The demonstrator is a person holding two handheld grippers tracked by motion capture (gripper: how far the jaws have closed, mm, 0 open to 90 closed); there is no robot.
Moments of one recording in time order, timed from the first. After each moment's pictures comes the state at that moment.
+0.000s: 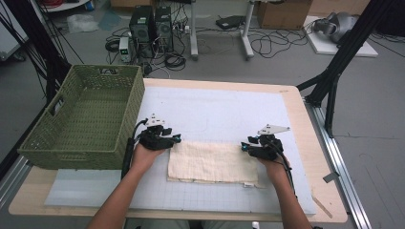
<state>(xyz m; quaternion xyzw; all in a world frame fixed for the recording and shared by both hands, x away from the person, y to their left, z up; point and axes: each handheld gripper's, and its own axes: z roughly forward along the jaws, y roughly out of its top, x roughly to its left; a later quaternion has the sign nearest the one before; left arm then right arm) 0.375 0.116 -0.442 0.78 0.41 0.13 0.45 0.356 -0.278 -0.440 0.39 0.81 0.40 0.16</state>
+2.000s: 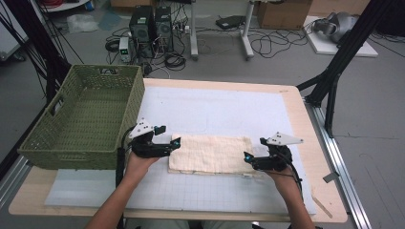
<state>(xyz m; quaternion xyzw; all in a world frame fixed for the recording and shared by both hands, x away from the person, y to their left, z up) 0.328 0.131 -0.417 0.72 0.36 0.16 0.57 0.308 -0.290 -0.422 0.38 0.79 0.44 0.19</state>
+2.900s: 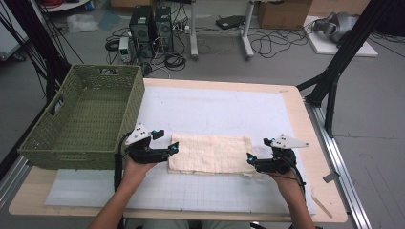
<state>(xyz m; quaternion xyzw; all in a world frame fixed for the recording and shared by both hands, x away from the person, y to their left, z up) 0.318 0.136 -0.420 0.72 0.36 0.16 0.57 0.301 -0.296 -0.417 0.38 0.78 0.45 0.21</state>
